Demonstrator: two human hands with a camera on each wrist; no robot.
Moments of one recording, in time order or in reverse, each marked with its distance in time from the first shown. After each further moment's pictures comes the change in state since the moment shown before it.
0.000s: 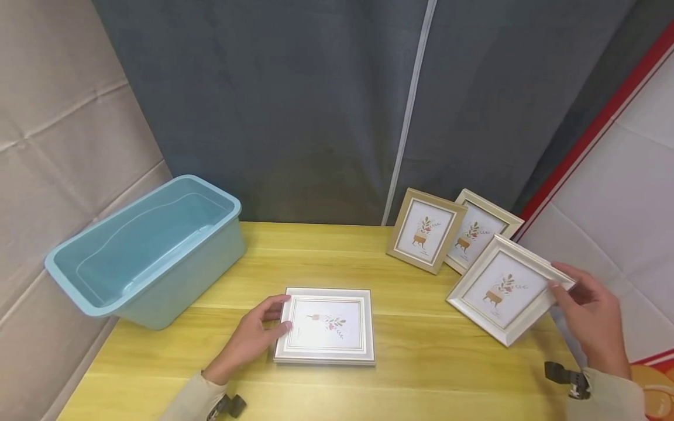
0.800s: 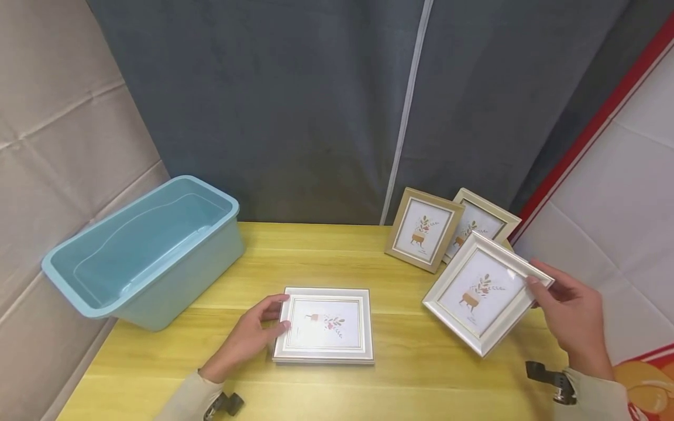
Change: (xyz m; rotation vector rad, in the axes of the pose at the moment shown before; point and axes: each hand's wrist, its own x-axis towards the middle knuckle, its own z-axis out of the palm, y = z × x) left_hand 0.002 -0.001 -0.003 -0.013 -0.020 0.008; right_hand -0.021 -0.047 0.012 0.129 -0.077 0.045
